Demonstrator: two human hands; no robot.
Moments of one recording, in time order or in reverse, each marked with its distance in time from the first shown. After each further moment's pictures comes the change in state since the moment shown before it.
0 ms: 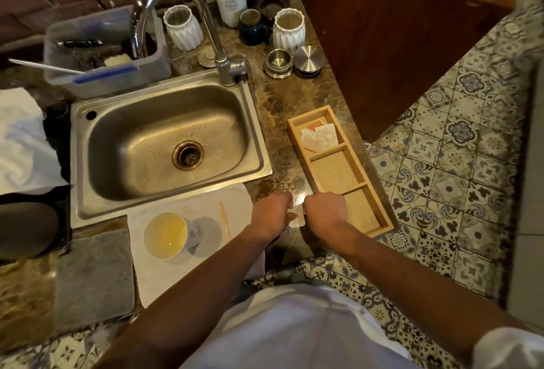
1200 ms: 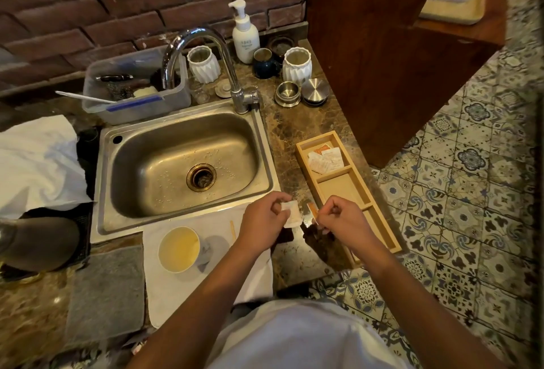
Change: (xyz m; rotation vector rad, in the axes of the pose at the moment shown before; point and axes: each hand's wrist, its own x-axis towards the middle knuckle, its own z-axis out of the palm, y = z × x) left_hand -0.048 0.008 -0.074 -0.572 0.246 -0.098; right_hand -0.030 0.040 -0.021 1.511 0.065 0.094
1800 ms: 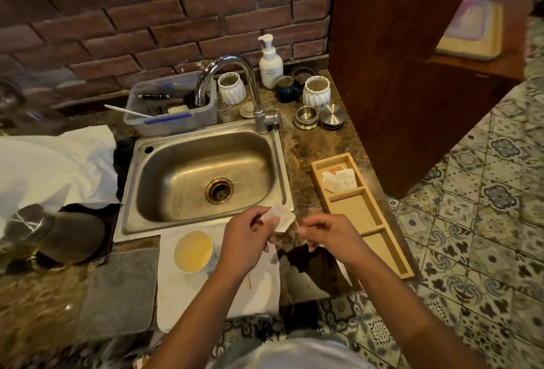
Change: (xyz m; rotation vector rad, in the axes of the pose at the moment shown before) left_hand -0.047 0.006 -0.039 -0.268 0.246 -0.015; right_hand -0.012 -0.033 0.025 0.121 -0.249 -0.162
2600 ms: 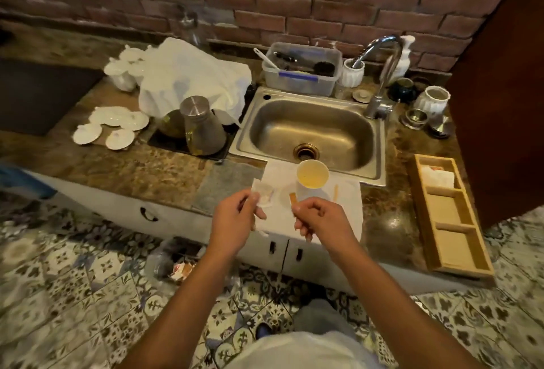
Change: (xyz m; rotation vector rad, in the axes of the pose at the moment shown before) left_hand -0.190 -0.118 -0.192 -0.132 0.400 -0.043; right_hand -0.095 0.003 0.249 -0.052 -0.228 -0.074
